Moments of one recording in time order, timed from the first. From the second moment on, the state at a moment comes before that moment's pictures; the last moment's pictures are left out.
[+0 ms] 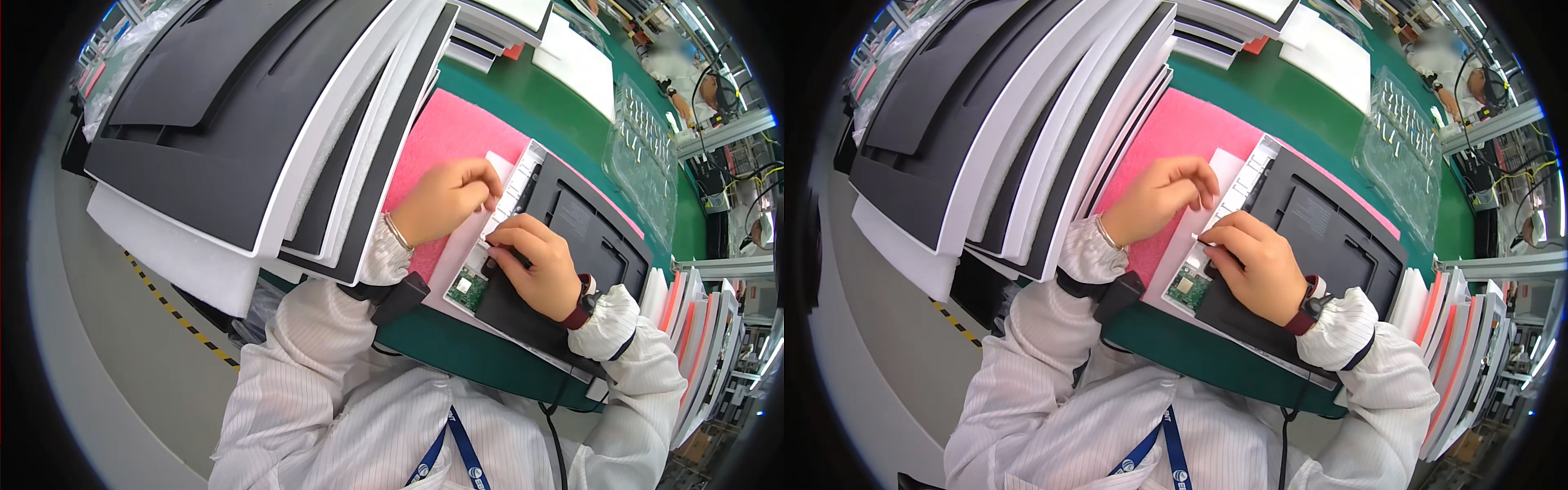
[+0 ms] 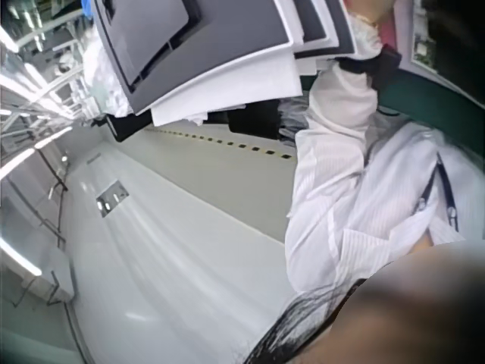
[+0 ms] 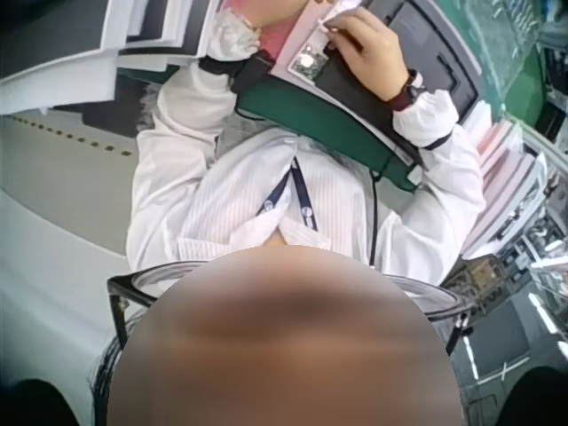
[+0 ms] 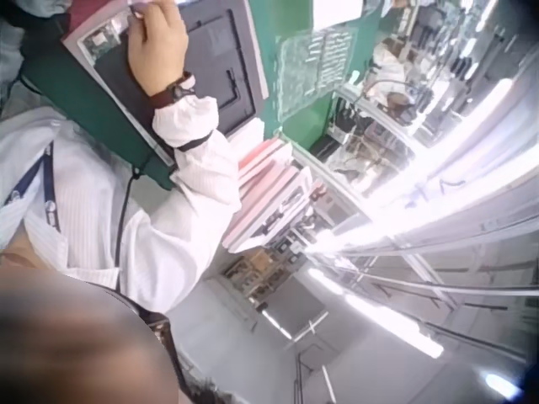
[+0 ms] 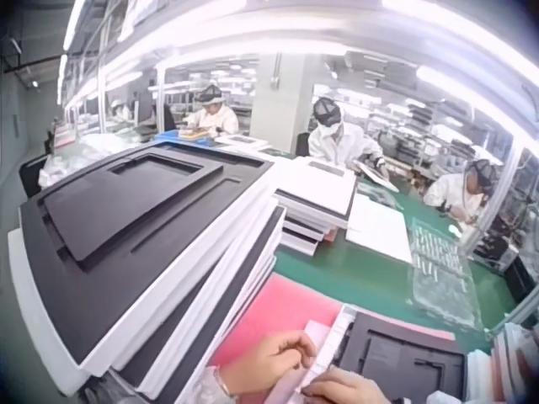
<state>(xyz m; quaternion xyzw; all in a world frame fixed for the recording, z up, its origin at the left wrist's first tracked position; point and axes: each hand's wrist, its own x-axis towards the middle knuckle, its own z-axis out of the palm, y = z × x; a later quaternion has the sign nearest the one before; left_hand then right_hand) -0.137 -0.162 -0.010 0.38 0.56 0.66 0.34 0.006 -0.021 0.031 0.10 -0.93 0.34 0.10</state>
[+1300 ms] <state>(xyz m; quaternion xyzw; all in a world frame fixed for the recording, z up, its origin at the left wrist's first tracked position) -0.135 -0.153 -0.026 0.41 0.70 0.56 0.19 0.002 -0.024 0.027 0.16 -0.98 0.13 0.07</state>
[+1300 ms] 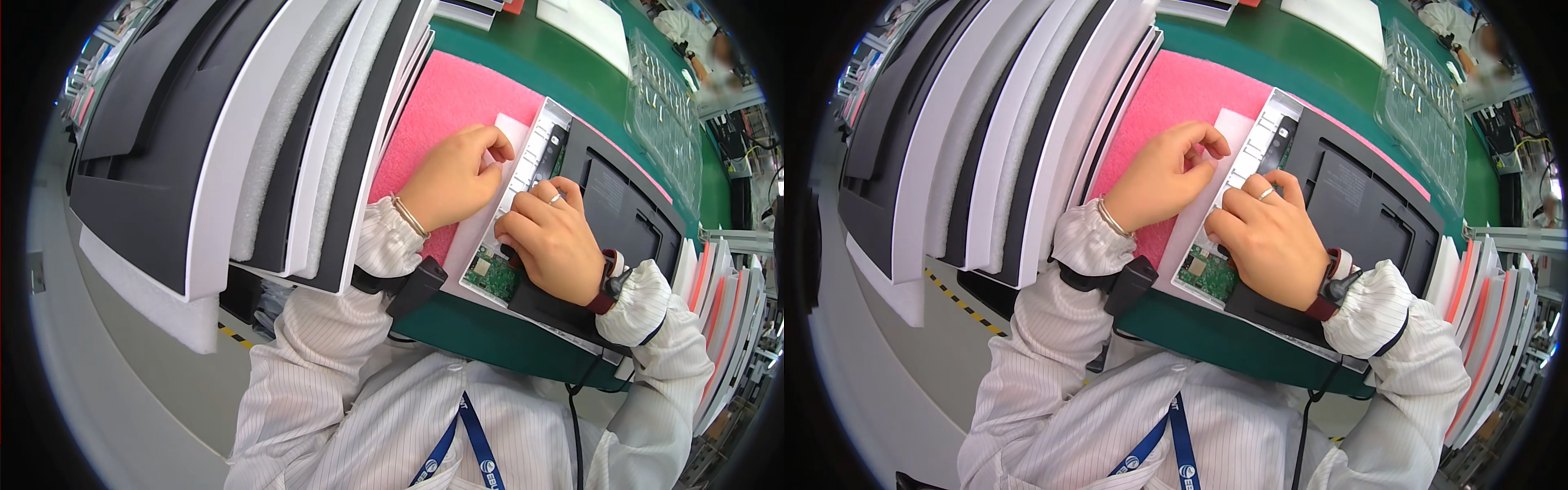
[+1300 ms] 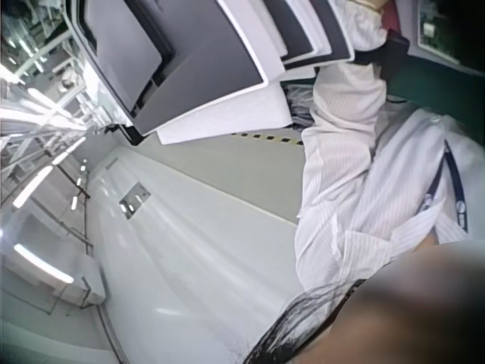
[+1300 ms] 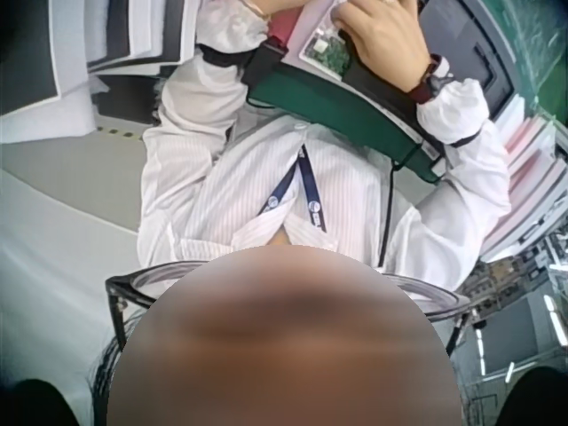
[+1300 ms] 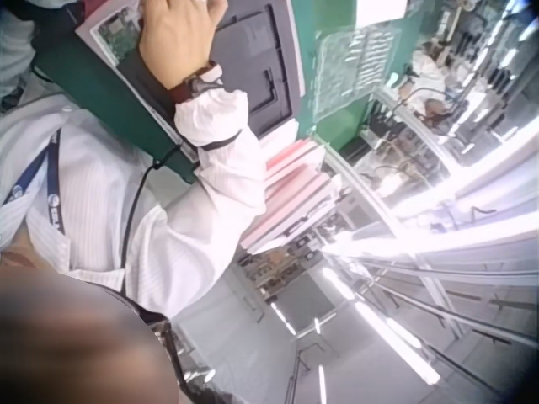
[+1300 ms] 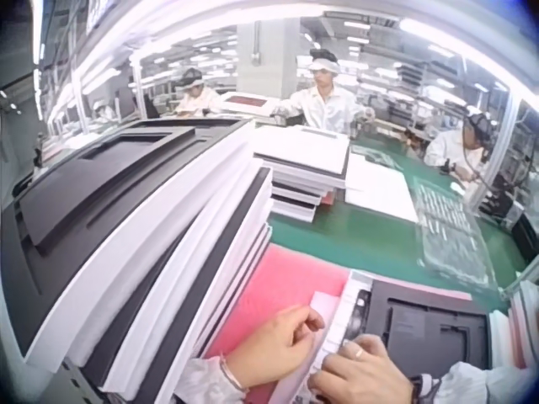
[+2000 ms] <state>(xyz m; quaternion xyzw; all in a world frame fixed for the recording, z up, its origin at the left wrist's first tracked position) -0.135 -0.152 -0.021 0.42 0.71 0.54 0.19 0.003 -0.025 0.027 0.13 -0.97 0.16 0.08</state>
